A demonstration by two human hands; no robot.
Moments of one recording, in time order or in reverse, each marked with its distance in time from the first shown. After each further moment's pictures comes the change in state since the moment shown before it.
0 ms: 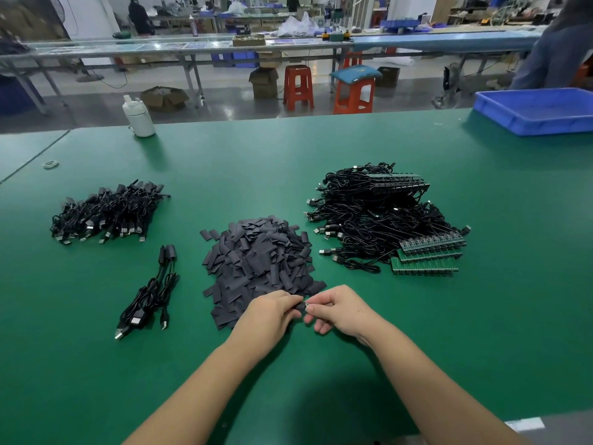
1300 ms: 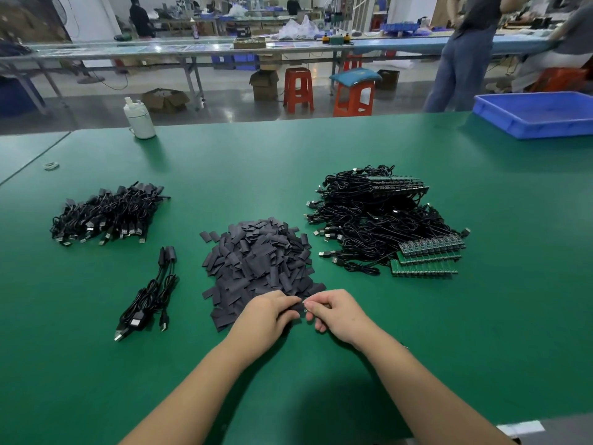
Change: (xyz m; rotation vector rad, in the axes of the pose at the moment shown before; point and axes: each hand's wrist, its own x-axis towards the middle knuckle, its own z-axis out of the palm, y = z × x) left_hand 0.001 -0.010 0.001 -0.076 0.013 -0.009; right_hand 0.005 0.008 0.006 -0.114 0.086 -0.097
